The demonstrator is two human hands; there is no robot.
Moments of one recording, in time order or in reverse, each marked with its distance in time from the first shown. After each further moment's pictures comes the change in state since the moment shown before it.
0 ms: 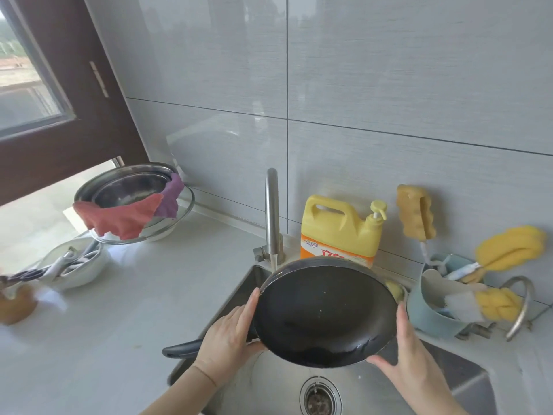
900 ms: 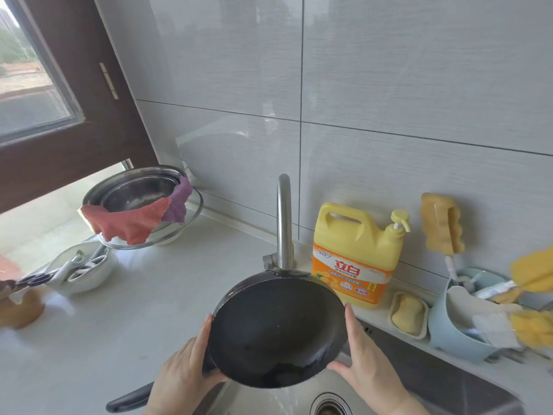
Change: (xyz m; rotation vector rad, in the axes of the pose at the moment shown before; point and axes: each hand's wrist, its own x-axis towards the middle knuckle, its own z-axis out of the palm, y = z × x) left_hand -0.044 -0.051 -0.024 -0.005 -0.086 -0.296; right_hand 0.042 -0.033 0.070 0.030 -0.263 -0.116
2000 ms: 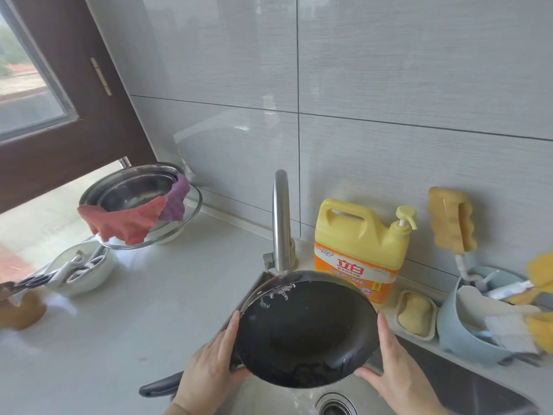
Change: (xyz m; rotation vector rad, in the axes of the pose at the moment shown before) left_hand 0.018 0.024 0.033 0.014 -0.087 0.068; right_hand -0.018 0.036 -0.009 0.000 0.101 0.057
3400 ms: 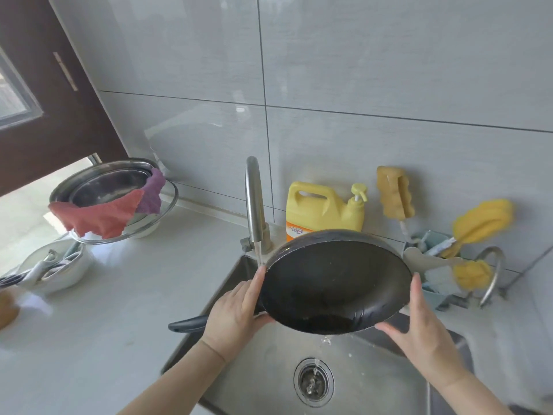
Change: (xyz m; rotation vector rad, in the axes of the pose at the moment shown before) left_hand 0.033 0.081 -0.016 -0.014 0.277 0.415; right_hand -0.047 0.000 -0.089 -0.088 0.323 0.038
